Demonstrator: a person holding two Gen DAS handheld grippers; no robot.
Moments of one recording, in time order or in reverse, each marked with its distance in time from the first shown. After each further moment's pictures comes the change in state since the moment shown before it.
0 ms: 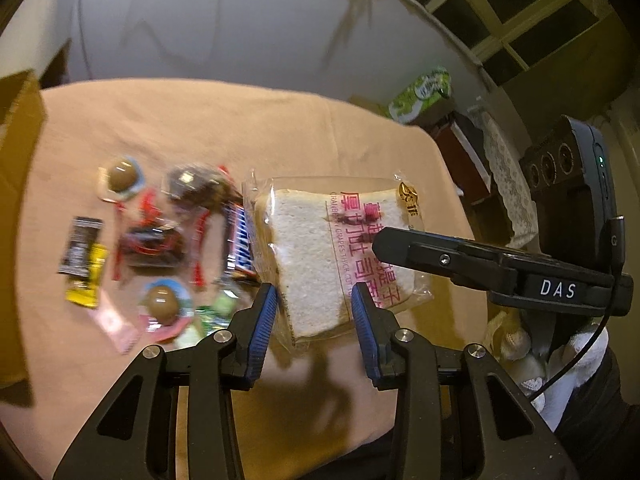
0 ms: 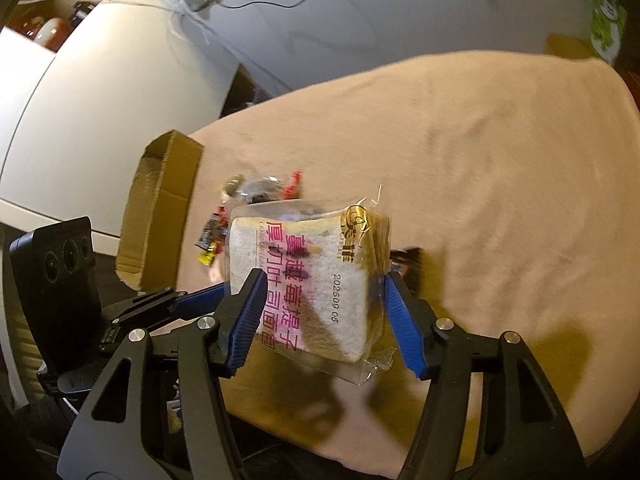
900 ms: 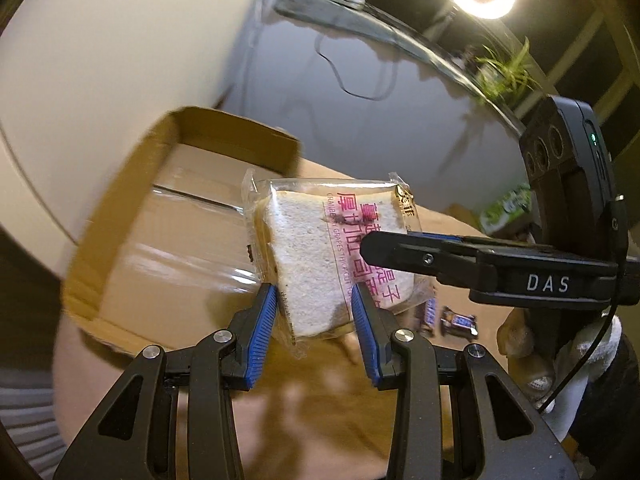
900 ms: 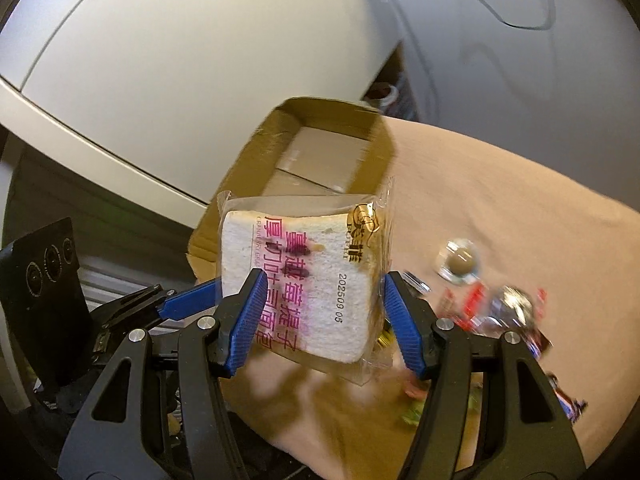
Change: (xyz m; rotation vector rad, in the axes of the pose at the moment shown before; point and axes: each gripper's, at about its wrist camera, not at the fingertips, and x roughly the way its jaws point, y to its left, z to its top) left arm -0.144 0.124 -0.041 -0.234 -0.314 0.277; right arm 0.080 0.214 0.042 -0.413 0.111 0.138
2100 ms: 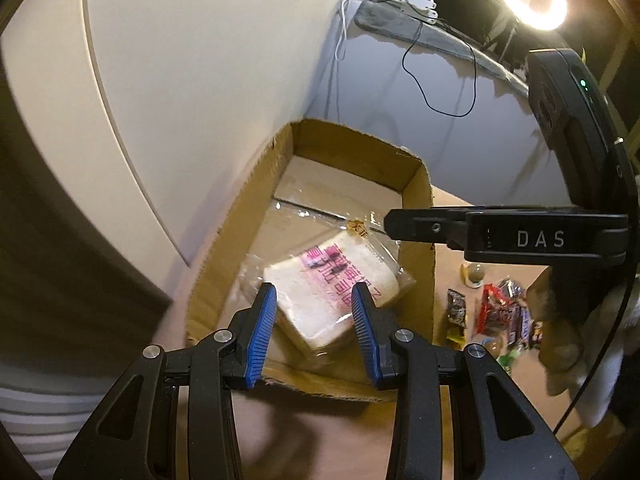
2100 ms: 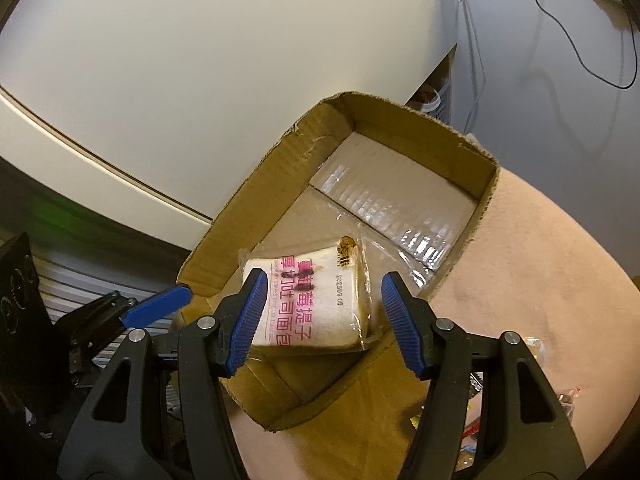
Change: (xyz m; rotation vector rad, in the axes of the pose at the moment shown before) left arm -0.013 0.056 0.007 0.002 -0.051 0.242; right arm 0.070 0.051 0.054 -0.143 0.076 -0.056
